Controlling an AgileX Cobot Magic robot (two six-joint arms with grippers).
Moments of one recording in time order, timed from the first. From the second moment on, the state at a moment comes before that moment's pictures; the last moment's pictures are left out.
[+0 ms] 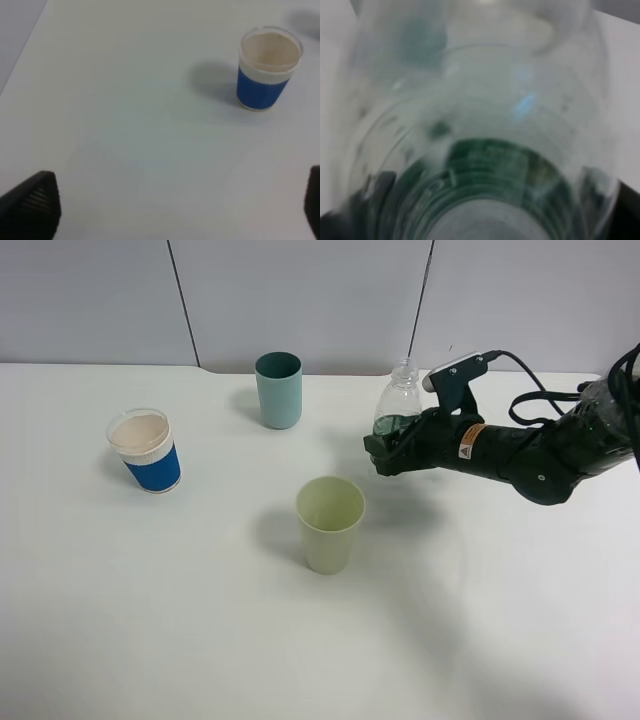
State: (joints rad) left arm 0.09 0.00 -0.52 0.01 1.04 0.03; right arm 0.30 2.00 -0.71 -0.40 -0.78 0.12
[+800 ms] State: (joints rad) left arm 0.09 0.00 -0.52 0.01 1.04 0.03; right arm 0.30 1.61 -0.71 -0.34 -0.61 0.20
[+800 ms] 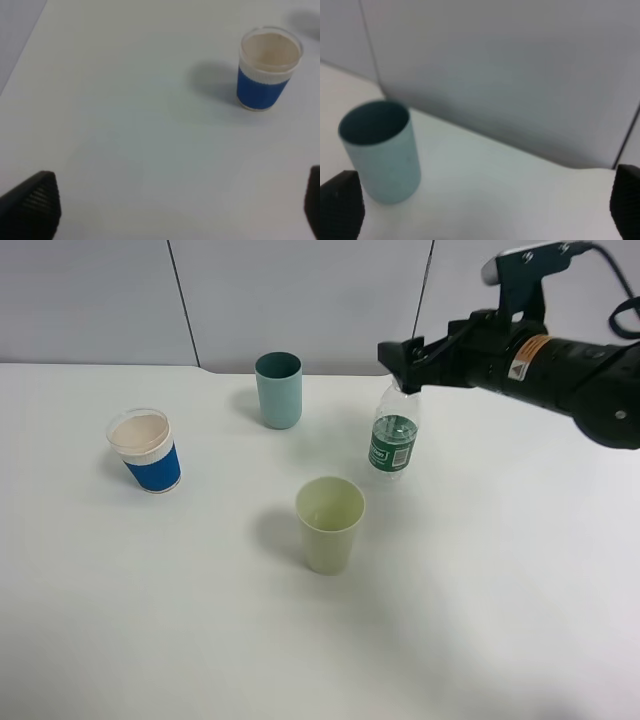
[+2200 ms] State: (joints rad) left arm 0.09 0.00 -0.52 0.01 1.04 0.03; right arm -0.14 0.06 -0.71 -0.14 0.75 0.18
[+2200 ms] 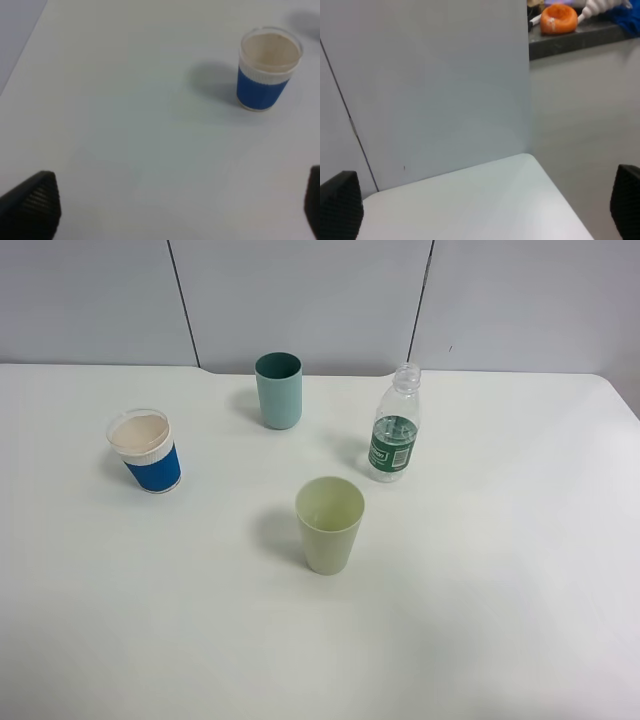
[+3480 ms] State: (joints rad) left arm 0.09 0.00 -0.52 0.01 1.04 0.03; right arm -0.12 0.00 -0.49 0.00 1.06 -0.02
